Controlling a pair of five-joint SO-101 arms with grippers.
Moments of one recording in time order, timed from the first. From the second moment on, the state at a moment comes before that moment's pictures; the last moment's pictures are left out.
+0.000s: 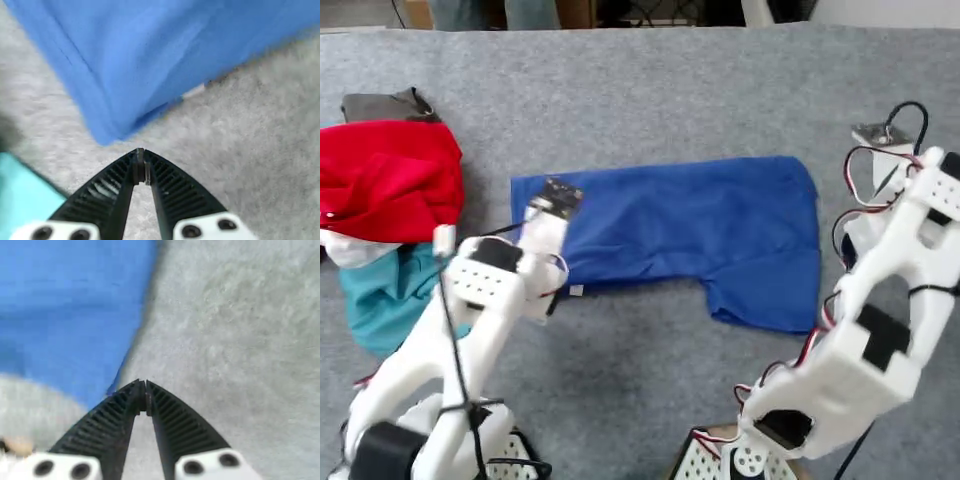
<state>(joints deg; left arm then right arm) 10.4 -30.1 51.3 64.0 -6.1 35.3 12.0 -7.5 92.5 48.5</state>
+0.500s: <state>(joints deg) 2.7 -45.1 72.4 44.9 -4.4 20.4 -16.3 19.6 91.7 67.5</state>
